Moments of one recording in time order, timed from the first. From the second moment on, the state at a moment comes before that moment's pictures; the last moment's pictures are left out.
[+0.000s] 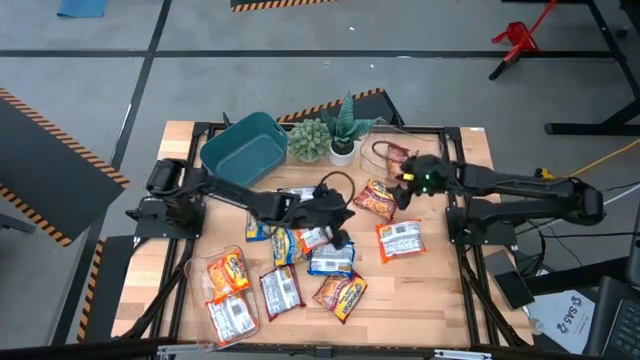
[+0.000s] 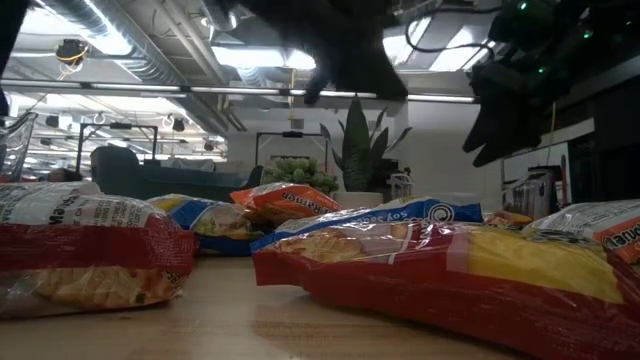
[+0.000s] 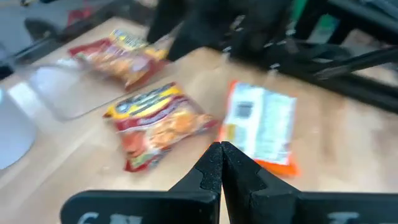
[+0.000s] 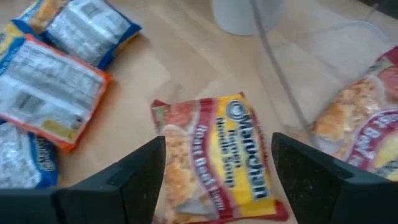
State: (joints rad) left arm -0.12 1.83 1.26 0.07 -0.39 -0.38; right arm -0.27 0.89 0.54 -0.43 0.09 0.42
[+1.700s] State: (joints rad) left arm 0.06 2.29 1.43 0.16 -0.28 -0.40; right arm 0.14 0.86 0.54 -0.62 0.48 1.02
